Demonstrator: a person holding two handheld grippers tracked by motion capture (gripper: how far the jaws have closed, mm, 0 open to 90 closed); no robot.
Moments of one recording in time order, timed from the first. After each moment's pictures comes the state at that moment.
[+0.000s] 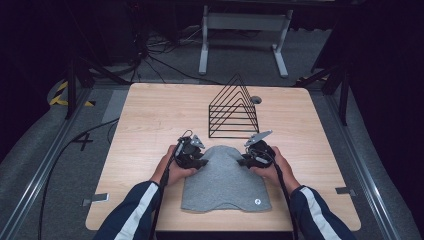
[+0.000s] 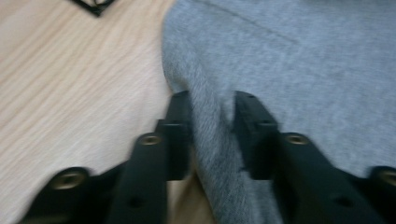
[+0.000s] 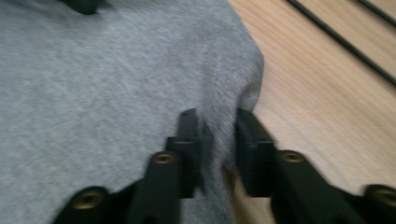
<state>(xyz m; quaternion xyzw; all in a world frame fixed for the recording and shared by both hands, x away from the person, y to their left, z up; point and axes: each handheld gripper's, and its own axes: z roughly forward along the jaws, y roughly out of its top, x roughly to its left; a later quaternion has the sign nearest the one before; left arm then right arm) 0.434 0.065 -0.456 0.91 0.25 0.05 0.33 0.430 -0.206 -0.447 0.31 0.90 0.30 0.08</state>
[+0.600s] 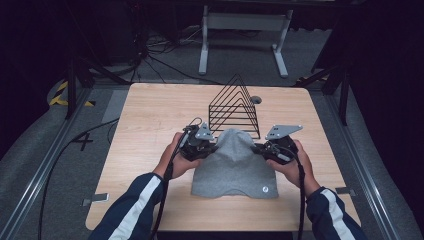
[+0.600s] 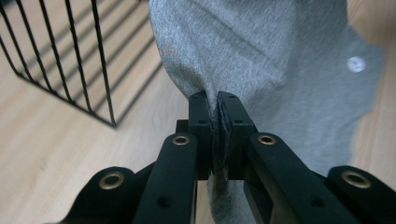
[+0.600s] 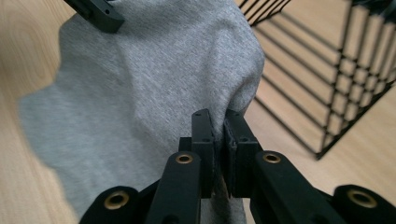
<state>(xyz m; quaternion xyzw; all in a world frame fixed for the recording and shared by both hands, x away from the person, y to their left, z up) 0.416 0.046 -0.370 0.90 0.18 0.13 0.39 0.395 -0.237 -0.365 0.29 0.87 0.37 0.17</state>
